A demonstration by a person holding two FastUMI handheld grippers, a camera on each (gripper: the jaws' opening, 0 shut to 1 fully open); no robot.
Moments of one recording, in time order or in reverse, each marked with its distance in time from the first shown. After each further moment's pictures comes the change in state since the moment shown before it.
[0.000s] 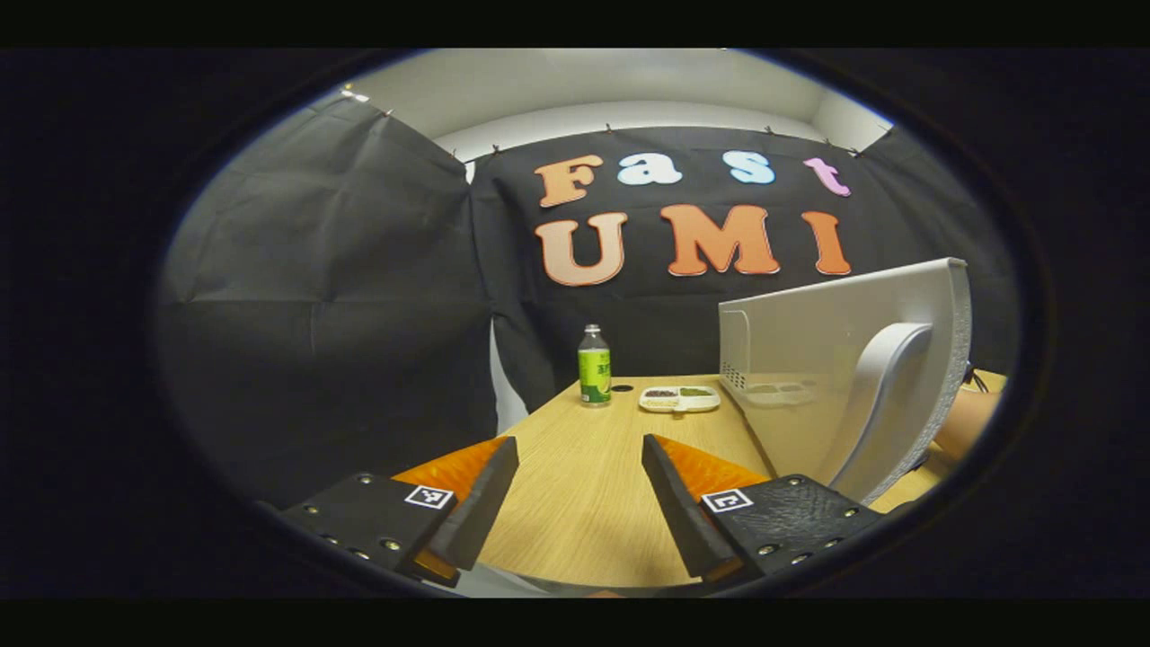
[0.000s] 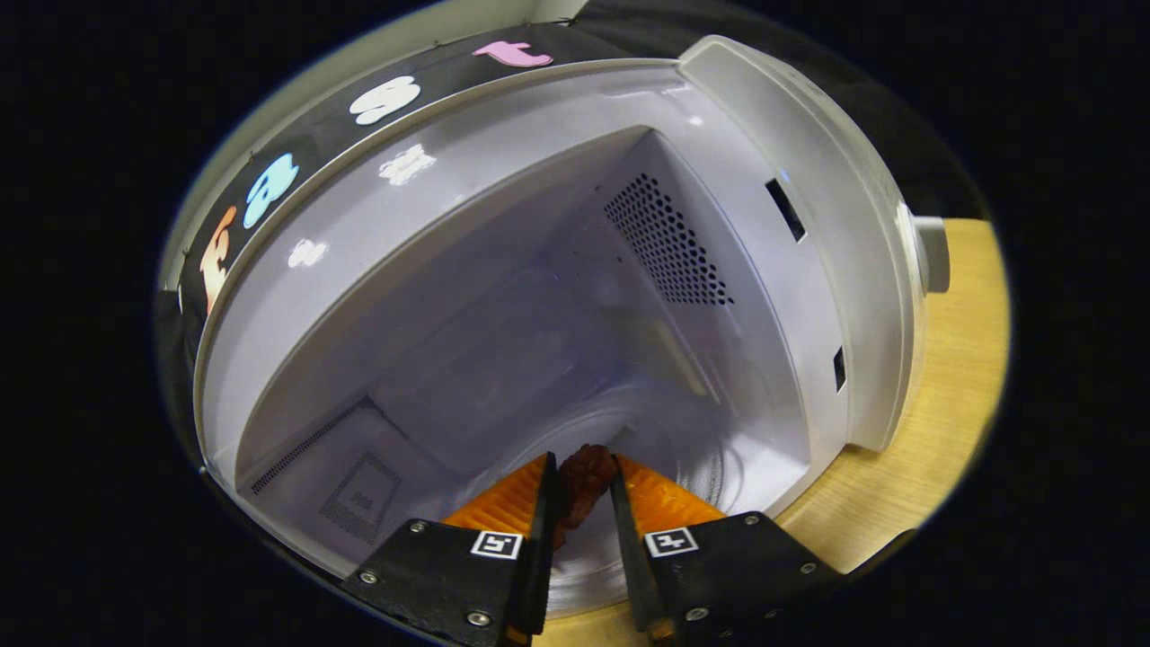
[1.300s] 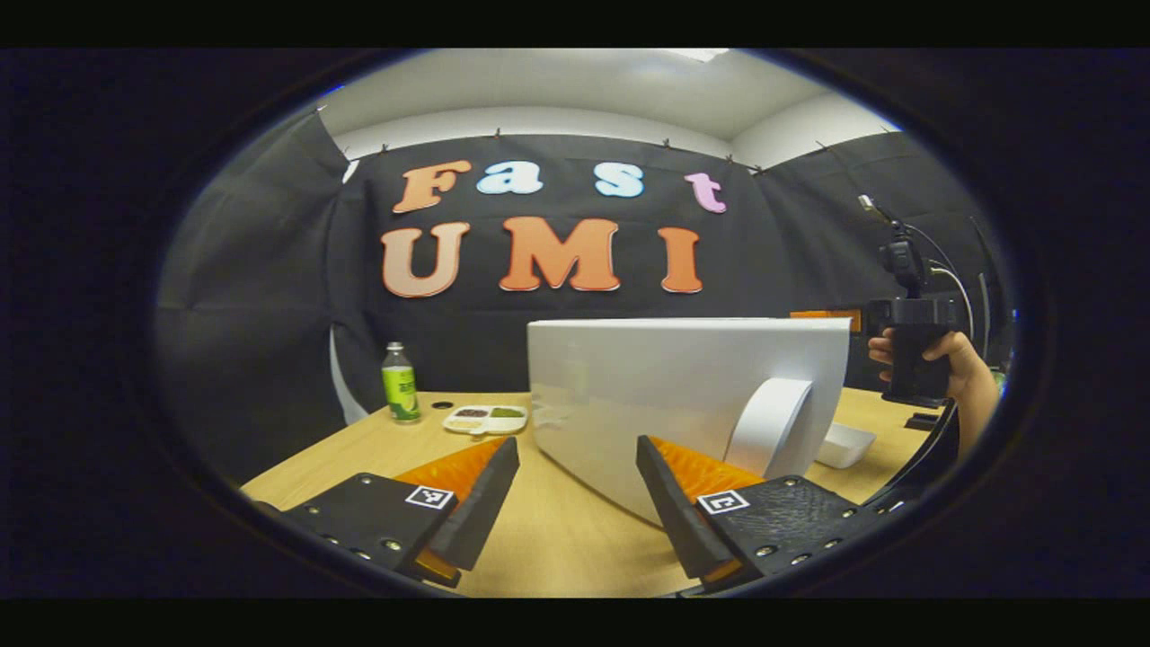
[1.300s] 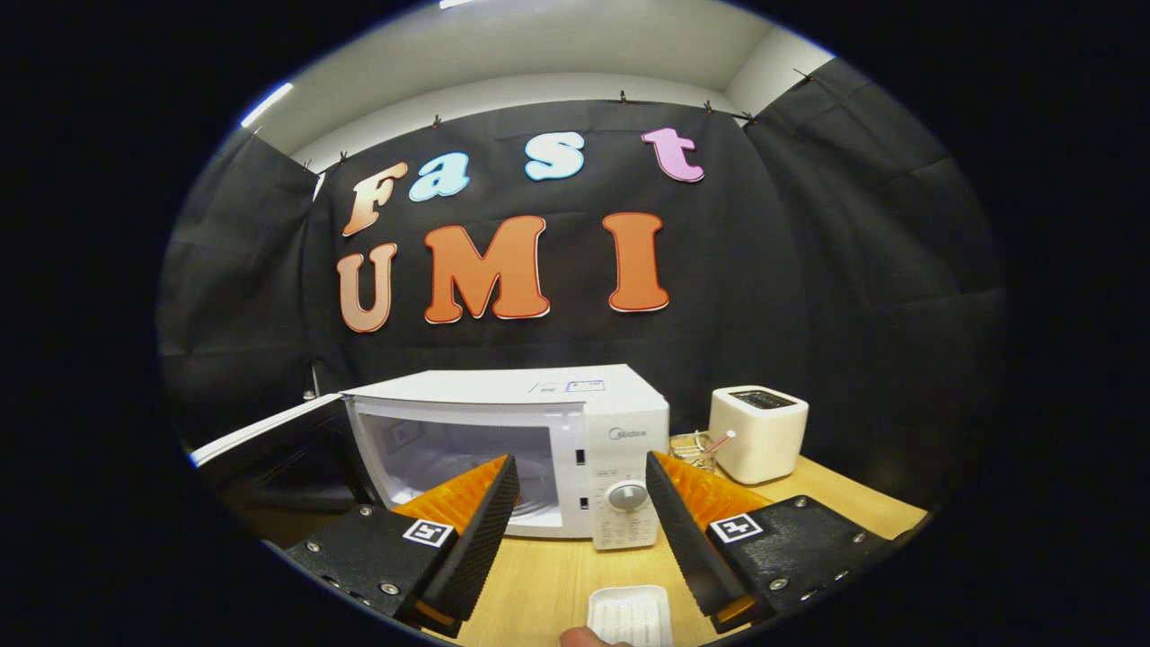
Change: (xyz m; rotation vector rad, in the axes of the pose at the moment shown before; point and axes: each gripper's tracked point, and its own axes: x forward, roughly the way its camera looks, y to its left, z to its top) left arm -0.020 -0.228 0.046 -0.043 -0.036 -0.465; right arm -0.225 -0.114 0.174 -0.474 -0.241 0.242
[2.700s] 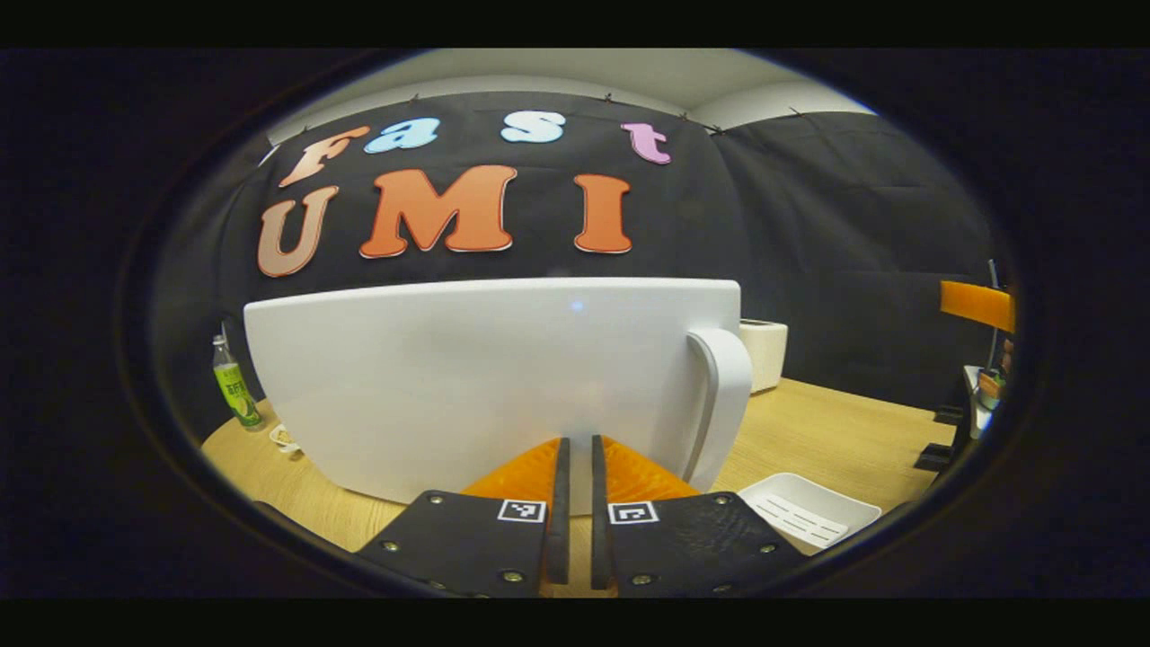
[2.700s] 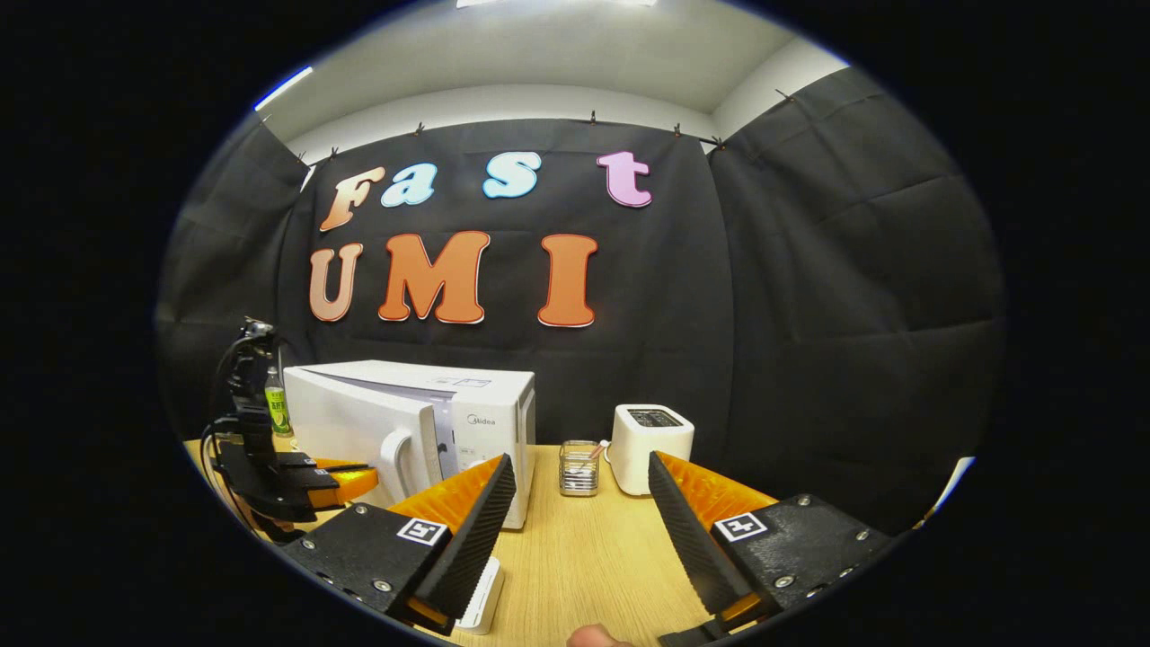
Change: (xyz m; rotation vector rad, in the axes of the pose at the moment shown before) left arm 0.225 -0.166 -0.035 0.025 0.140 -0.119; right arm -0.053 -0.125 0.012 -0.089 -0.021 -0.098
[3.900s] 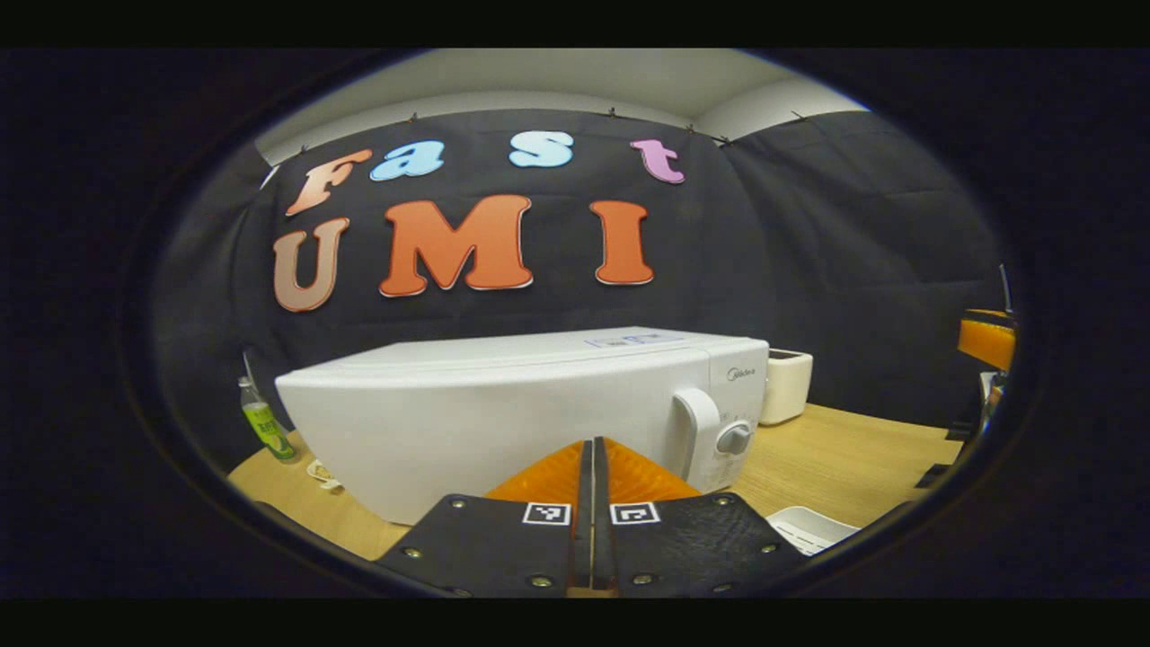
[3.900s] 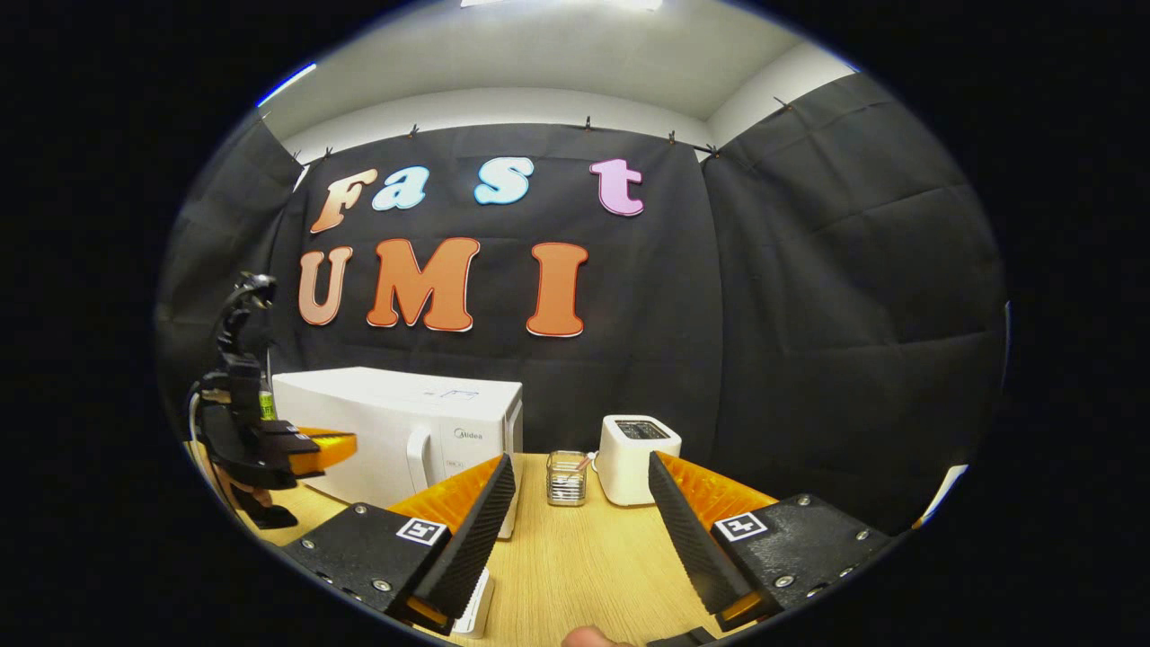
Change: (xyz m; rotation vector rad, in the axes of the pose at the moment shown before) left arm -0.025 0.026 0.086 0.035 -0.104 0.075; right arm 0.000 0.002 0.028 -0.014 -0.027 -0.041
